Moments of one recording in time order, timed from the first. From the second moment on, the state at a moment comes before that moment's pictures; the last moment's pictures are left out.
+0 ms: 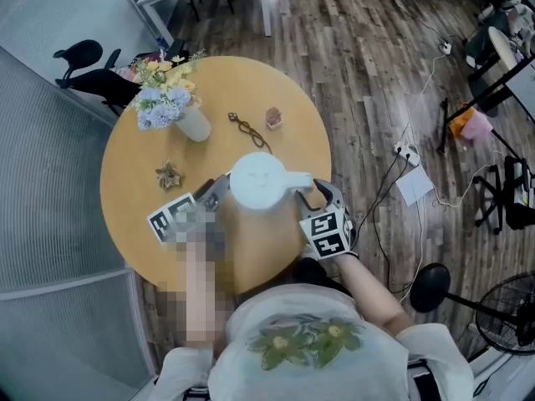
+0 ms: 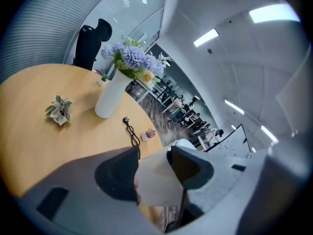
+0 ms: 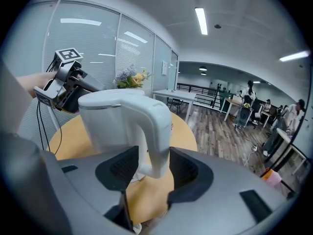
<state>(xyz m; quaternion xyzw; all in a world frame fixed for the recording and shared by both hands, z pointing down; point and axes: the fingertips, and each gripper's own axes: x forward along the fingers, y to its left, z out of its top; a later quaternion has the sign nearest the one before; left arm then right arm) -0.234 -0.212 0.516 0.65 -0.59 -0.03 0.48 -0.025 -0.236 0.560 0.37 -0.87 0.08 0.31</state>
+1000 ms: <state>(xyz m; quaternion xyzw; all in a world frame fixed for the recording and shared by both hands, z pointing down) -0.215 -0.220 0.511 0.68 -0.49 -0.13 0.53 -0.016 -0.244 0.565 0.44 -0.84 0.06 0.31</state>
